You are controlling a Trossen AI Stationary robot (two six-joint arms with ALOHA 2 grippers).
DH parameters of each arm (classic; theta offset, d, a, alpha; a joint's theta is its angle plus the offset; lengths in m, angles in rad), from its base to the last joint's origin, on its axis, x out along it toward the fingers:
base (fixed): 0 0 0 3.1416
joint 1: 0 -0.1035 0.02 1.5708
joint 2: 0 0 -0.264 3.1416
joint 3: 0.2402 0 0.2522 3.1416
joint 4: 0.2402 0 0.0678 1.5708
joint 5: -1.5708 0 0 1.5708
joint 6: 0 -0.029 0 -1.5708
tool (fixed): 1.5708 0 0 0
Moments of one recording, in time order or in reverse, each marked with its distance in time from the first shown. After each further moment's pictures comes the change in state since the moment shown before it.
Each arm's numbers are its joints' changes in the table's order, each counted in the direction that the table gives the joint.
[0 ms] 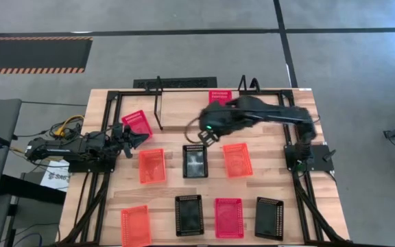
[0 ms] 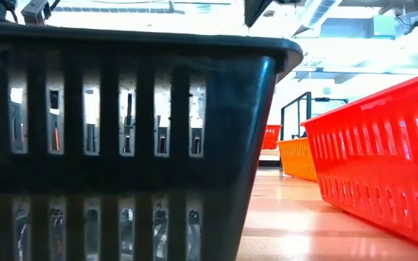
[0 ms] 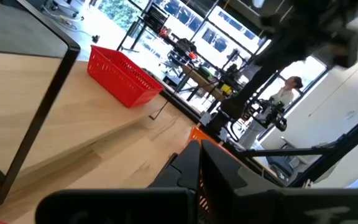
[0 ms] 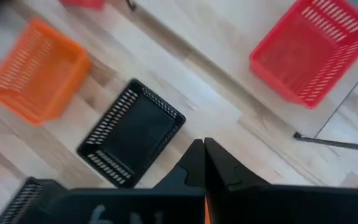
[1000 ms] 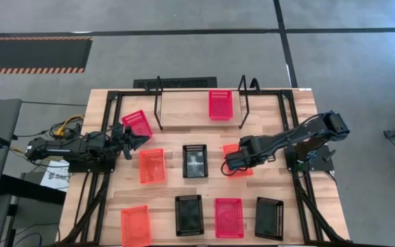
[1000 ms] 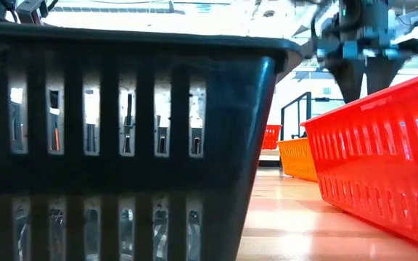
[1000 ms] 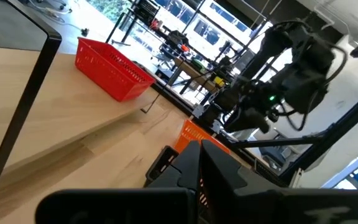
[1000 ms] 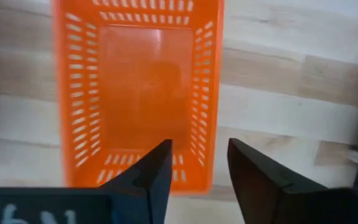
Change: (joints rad) left arm 0.000 -0.002 0.000 0.004 -0.049 -0.008; right arm -0.193 -0.322 -1.058 -0.326 0.164 -0.767
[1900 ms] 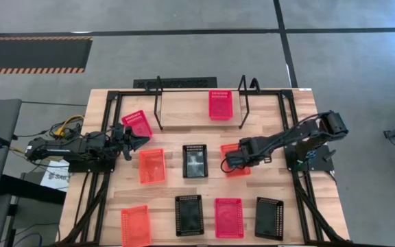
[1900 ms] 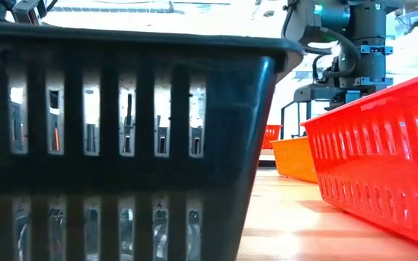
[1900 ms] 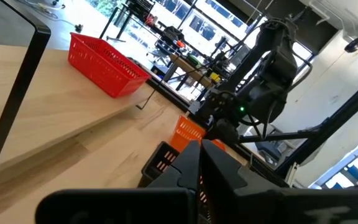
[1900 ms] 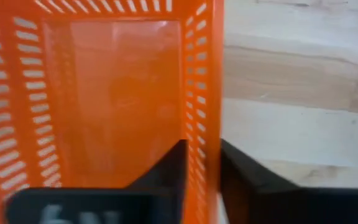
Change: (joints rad) left arm 0.000 0.000 0.000 0.003 -0.023 -0.004; right arm 0.067 0.006 -0.218 -0.281 0.038 0.042
